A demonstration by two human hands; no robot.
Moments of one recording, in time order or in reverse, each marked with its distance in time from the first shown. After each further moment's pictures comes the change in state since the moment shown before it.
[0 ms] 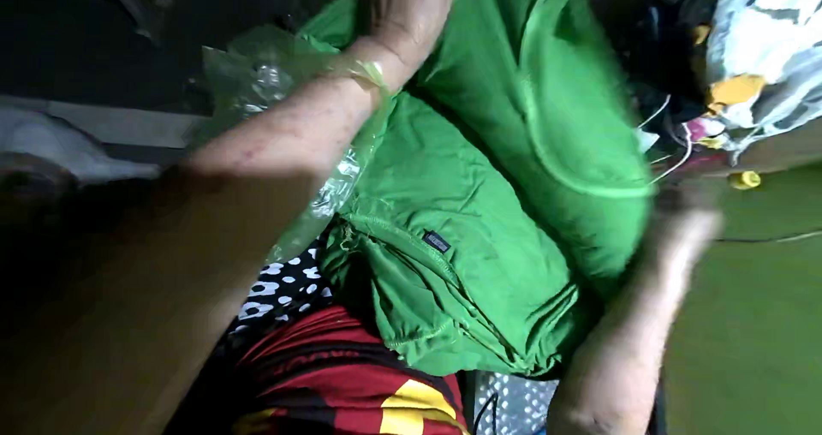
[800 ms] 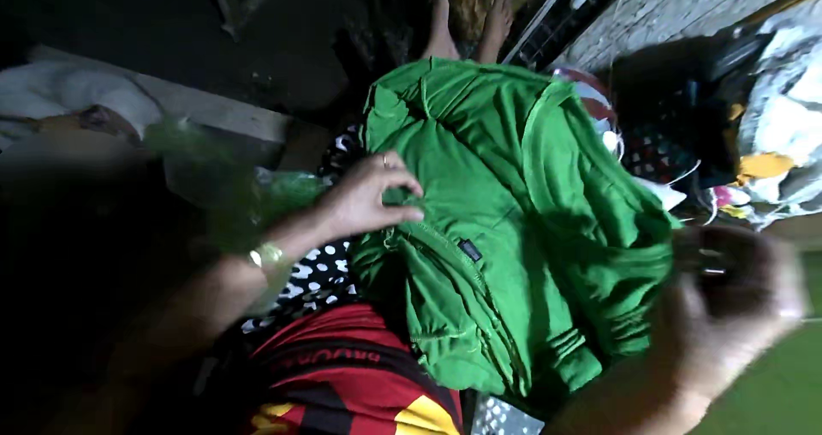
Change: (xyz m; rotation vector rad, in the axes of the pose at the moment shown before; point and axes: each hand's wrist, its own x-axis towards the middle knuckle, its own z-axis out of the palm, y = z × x) left_hand -0.201 -0.073 -0.056 -0.482 -0.308 0.142; right_hand -0.067 -0.094 -0.053 0.449 -0.028 -0.539
